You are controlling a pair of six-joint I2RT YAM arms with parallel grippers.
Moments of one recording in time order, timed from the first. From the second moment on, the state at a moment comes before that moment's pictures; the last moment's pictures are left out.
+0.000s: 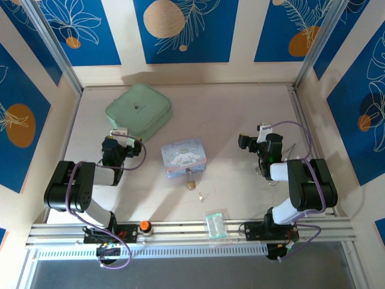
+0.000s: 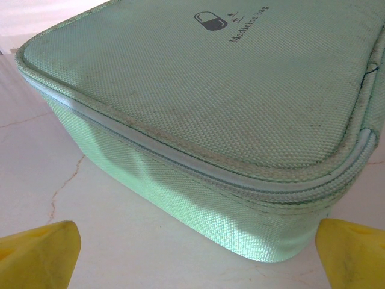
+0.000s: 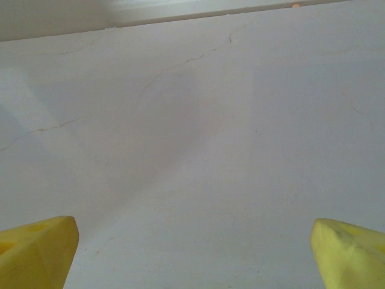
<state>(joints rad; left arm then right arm) -0.07 1.56 0.36 0.84 -0.02 0.07 0.01 1.53 0.39 0.73 -0.13 0.10</state>
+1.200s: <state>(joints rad) -0.18 0.94 0.52 0.03 0.16 -0.68 0.07 0.84 0.60 -0.25 -0.40 0.44</state>
